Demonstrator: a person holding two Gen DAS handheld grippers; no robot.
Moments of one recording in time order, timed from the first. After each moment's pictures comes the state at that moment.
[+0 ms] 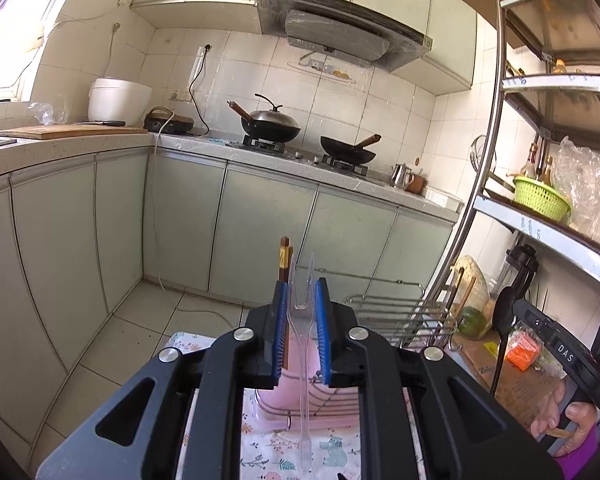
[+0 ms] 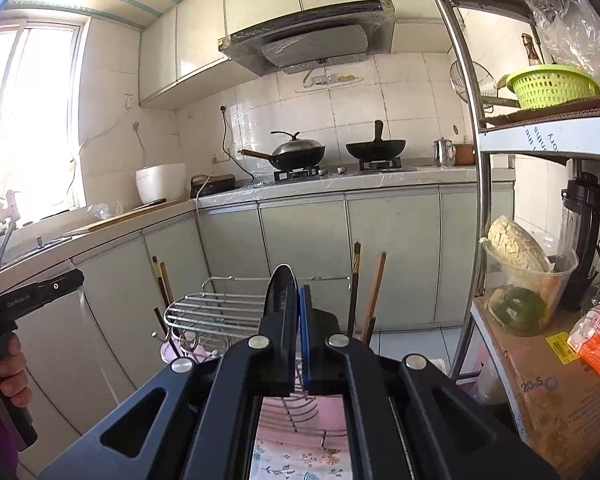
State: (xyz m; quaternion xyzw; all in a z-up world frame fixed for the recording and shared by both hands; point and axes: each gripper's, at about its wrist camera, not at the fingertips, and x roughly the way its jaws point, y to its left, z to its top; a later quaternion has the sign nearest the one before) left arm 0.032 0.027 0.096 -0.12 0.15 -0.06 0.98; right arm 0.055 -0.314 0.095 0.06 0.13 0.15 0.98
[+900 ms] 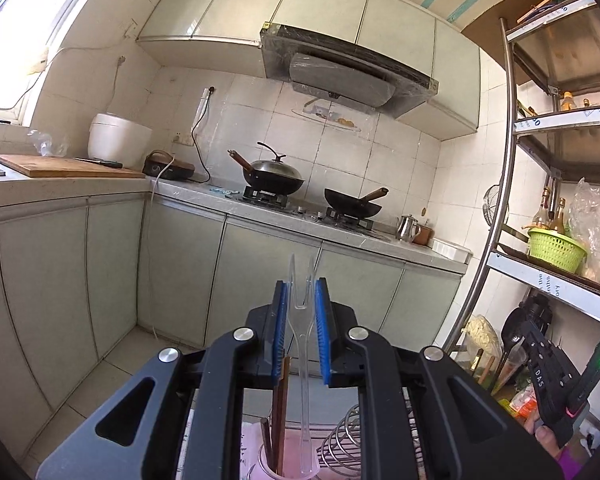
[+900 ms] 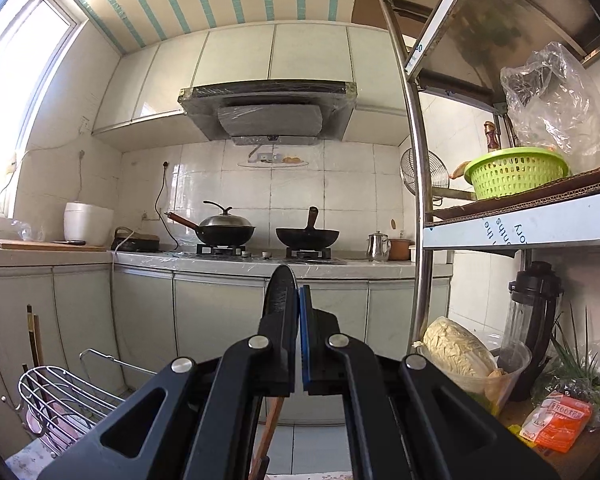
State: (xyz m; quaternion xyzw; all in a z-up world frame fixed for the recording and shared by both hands) left arm 0.098 0.025 0.128 -0.13 0.07 -0.03 0.99; right arm 0.135 -0.326 0.091 -0.01 -0.03 0.01 1.00
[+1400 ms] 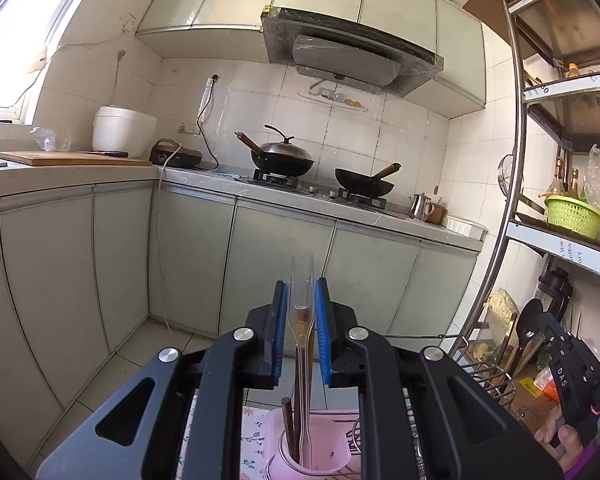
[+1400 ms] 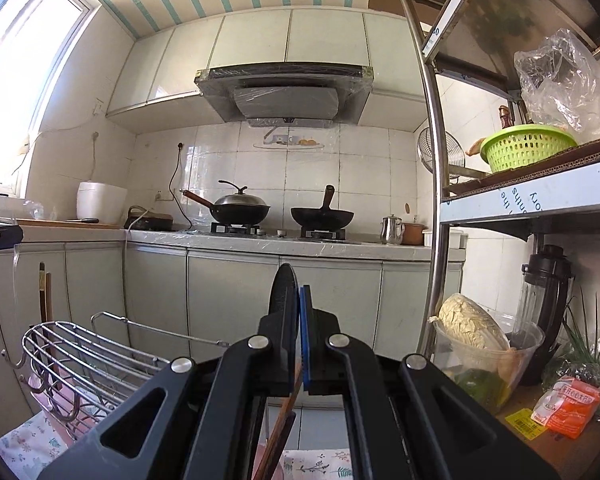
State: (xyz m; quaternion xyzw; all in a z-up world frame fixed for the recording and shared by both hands) left arm 0.114 0.022 0.085 -0.11 0.09 -0.02 0.99; right arm 0.128 -0.309 0.057 -0.02 0.01 0.04 1.00
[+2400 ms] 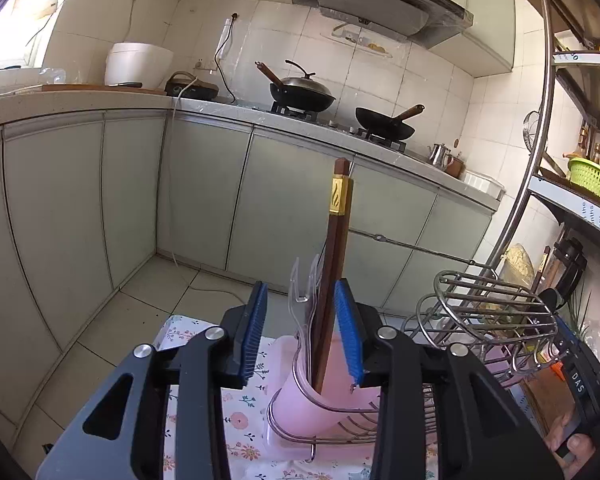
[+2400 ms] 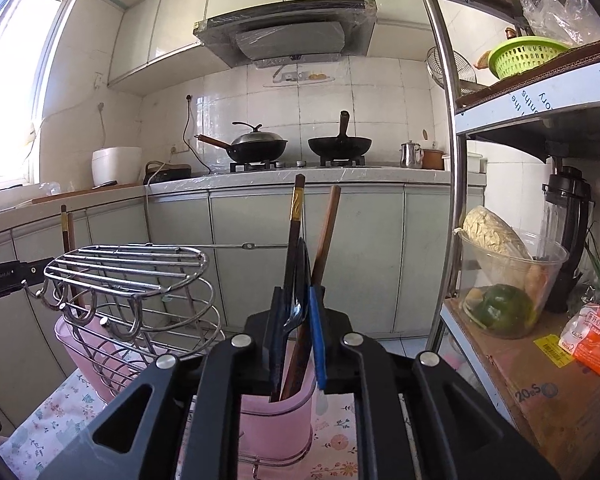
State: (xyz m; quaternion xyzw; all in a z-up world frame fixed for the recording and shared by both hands) left arm 0.124 0.027 0.013 -0.14 0.20 -0.01 0.97; right arm 0.120 -0.313 0.011 0.02 0.12 0.07 0.99
